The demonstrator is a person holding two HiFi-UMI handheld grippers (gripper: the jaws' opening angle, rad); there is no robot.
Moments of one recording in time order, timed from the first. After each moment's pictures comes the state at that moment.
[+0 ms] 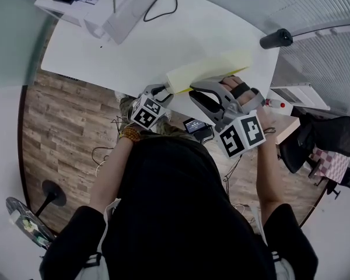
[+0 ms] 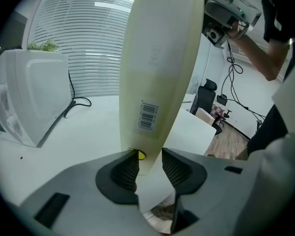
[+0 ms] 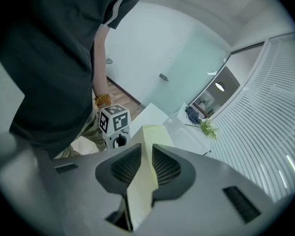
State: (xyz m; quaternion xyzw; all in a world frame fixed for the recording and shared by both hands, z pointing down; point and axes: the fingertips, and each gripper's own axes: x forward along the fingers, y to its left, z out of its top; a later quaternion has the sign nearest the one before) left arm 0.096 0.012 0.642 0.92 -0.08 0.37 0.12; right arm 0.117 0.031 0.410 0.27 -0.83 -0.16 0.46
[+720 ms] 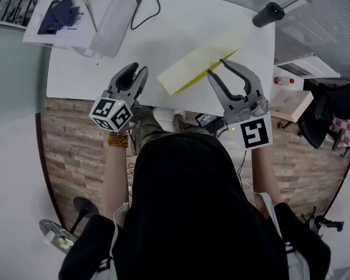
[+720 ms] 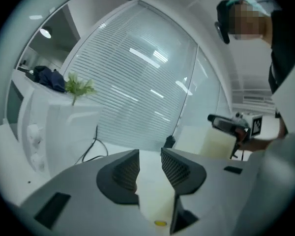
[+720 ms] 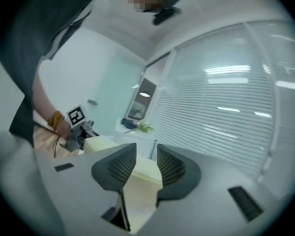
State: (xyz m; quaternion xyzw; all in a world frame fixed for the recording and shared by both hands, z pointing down) left arm 0.072 -0.107 0.477 0.96 -0.16 0.08 0.21; right arm 0.205 0.021 0.361 0.62 -0.76 -0.08 0.19
